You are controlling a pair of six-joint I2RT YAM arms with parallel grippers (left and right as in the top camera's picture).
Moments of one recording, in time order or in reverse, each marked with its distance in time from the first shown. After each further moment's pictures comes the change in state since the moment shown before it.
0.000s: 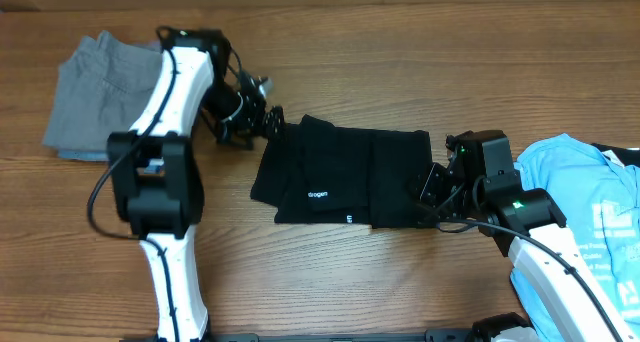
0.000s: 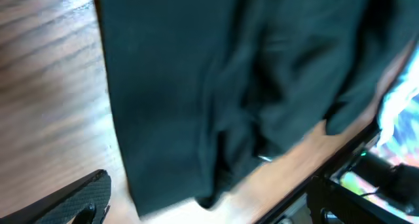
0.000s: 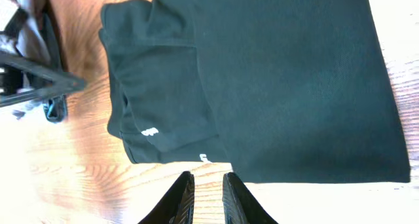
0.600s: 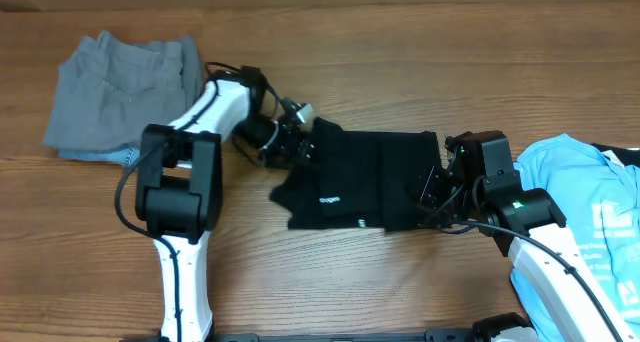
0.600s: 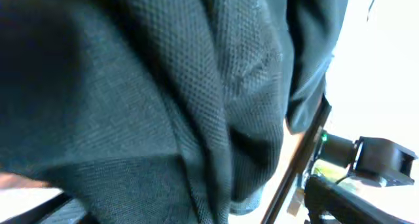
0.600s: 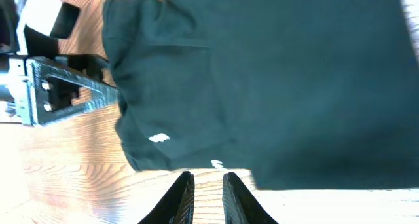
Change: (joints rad) left arm -0.143 -0.017 -0.308 0.336 0.315 0.075; right arm 0.000 0.000 0.000 -0.005 0.008 -0.021
